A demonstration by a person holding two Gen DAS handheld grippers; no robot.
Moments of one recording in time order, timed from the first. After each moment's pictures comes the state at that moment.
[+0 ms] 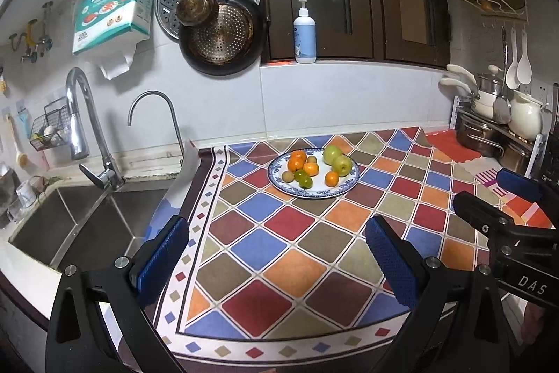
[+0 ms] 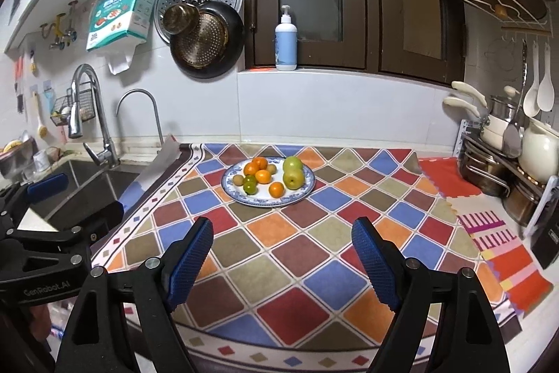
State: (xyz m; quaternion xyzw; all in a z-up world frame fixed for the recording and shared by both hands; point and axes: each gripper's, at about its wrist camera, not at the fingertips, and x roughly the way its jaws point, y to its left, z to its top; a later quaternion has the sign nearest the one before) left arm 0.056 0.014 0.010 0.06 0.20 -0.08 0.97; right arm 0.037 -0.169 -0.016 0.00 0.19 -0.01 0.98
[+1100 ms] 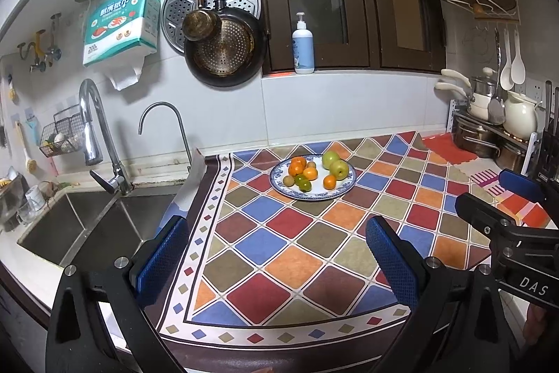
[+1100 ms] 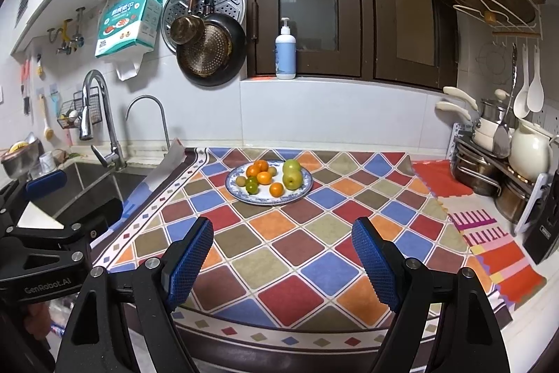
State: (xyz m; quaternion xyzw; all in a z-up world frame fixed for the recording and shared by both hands) left arm 0.024 0.011 0.018 0.06 0.19 -0.08 0.98; right arm 0.003 -0.177 -0.012 0.00 0.18 -0.01 0.98
